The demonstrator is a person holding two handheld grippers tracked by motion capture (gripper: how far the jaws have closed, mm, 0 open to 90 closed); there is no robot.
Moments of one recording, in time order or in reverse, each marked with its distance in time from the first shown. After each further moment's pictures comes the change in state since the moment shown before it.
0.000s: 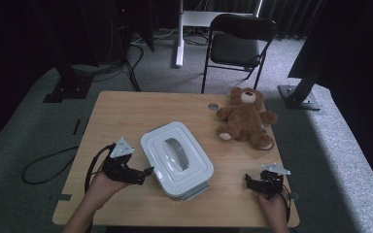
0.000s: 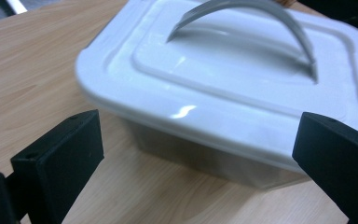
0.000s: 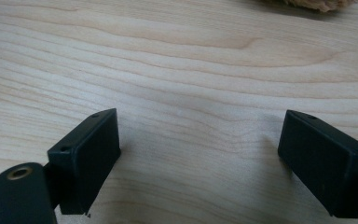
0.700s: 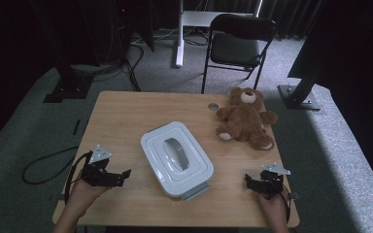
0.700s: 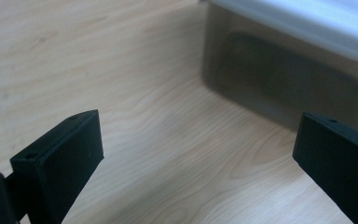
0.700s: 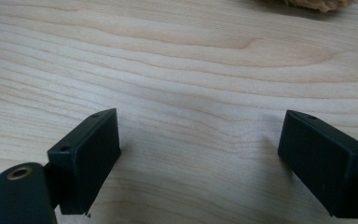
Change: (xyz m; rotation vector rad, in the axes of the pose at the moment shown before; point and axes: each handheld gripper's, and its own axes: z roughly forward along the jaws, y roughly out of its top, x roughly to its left) left arm 0.045 -0.053 -0.017 0.058 0.153 -0.107; right arm 0.000 0.000 0.000 0.000 0.000 0.000
